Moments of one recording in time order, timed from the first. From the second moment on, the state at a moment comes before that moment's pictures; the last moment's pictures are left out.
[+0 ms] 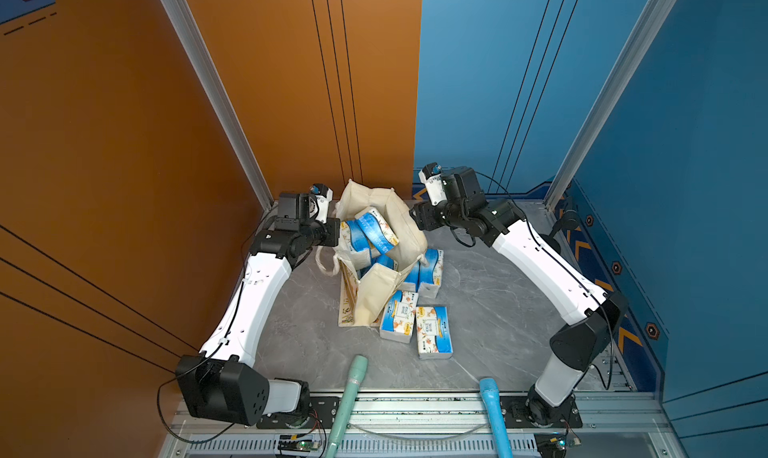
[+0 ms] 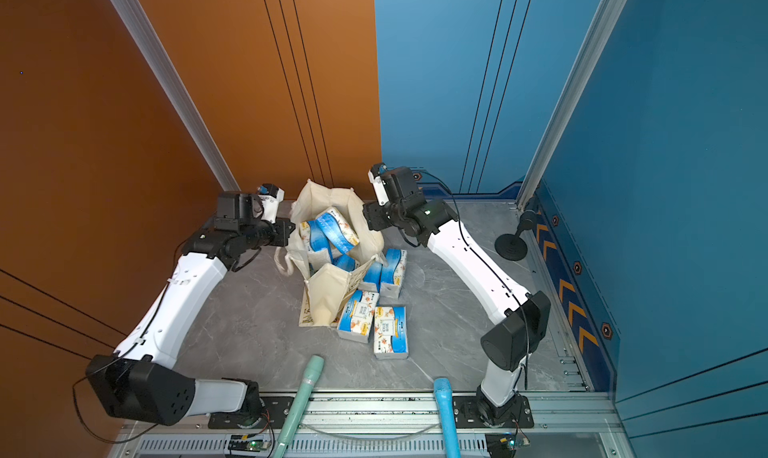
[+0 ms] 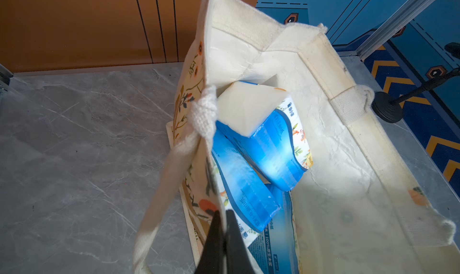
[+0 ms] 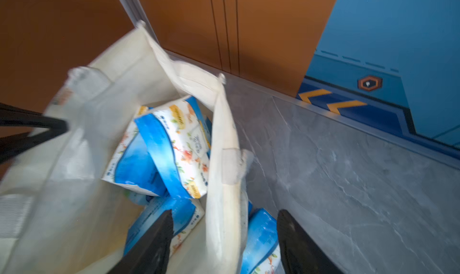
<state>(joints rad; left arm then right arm) -0.12 1.36 1.38 -0.68 0.24 -0.07 0.59 1.75 1.86 -0.76 0.01 0.16</state>
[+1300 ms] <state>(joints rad) -0.11 1.36 1.47 -0.82 0.23 -0.11 0.83 1.83 1.92 -0.79 -0.21 0.25</state>
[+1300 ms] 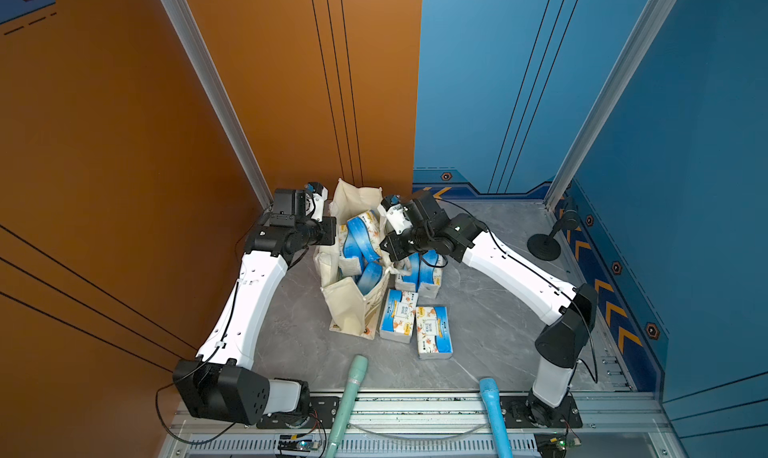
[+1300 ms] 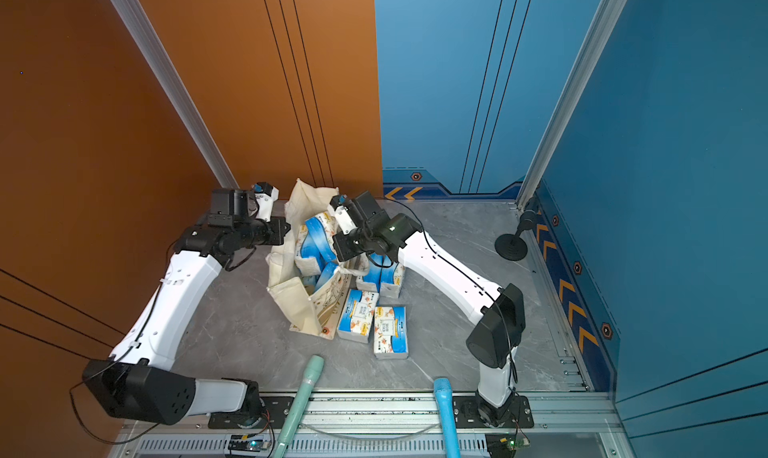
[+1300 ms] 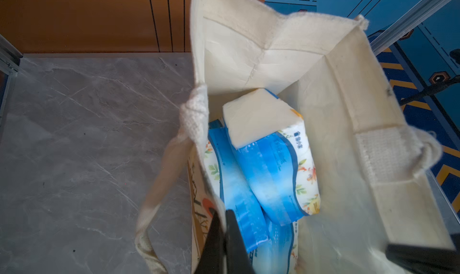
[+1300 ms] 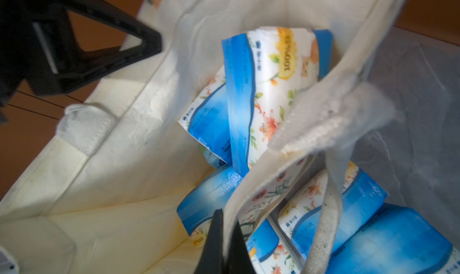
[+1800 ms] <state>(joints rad) -0.06 1.35 1.54 -0.85 0.13 -0.09 0.78 1.63 1.76 -0.77 0.05 0.23</state>
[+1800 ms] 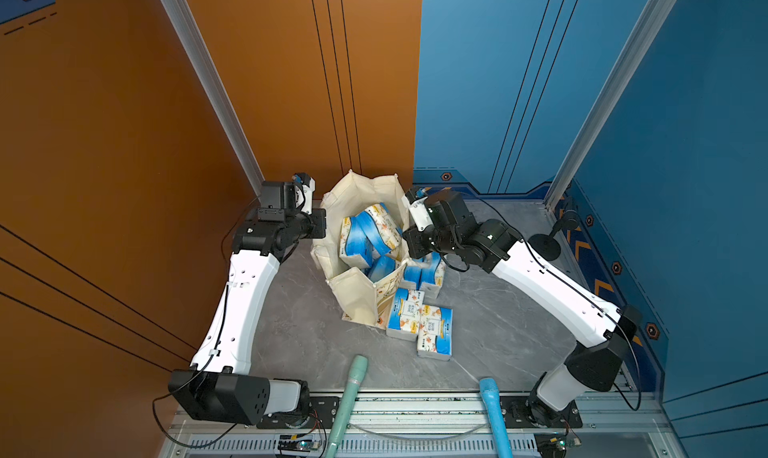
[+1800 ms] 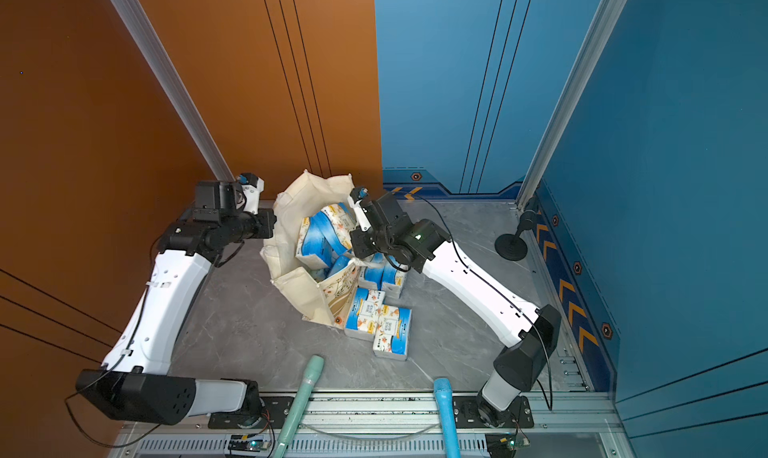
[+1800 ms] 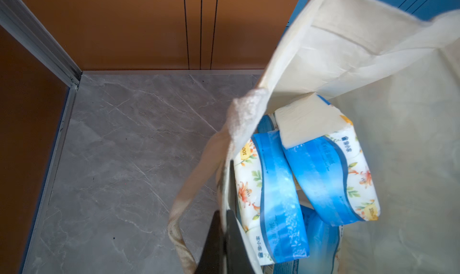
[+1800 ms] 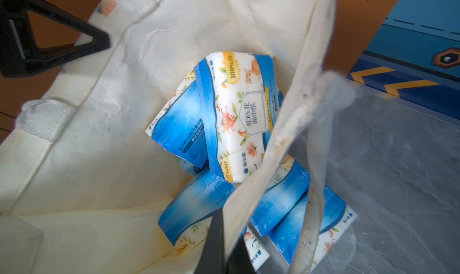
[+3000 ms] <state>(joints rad) -0.09 1.40 1.43 -0.68 0.21 -0.04 0.69 1.50 1.57 -0.68 0.02 0.27</state>
